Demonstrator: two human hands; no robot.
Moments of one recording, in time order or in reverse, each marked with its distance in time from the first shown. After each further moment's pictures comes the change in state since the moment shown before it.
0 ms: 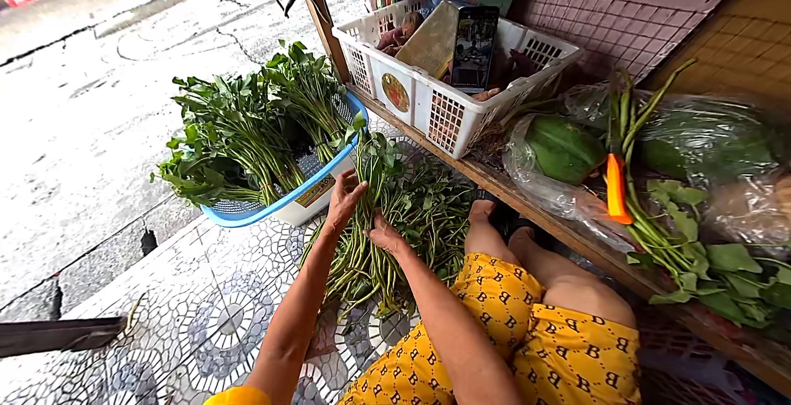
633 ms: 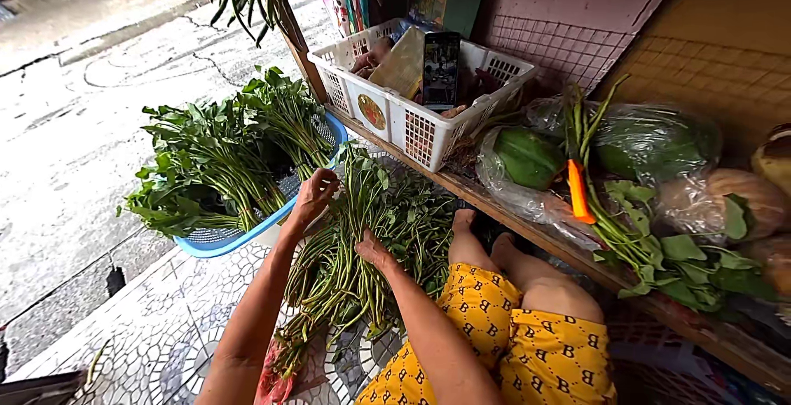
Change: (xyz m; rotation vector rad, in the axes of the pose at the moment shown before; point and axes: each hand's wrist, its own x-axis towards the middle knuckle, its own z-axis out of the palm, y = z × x) left_hand 0.043 0.047 -0.036 0.458 -0.175 0.235; right_hand 0.004 0.005 -0.002 0.097 0.112 0.025
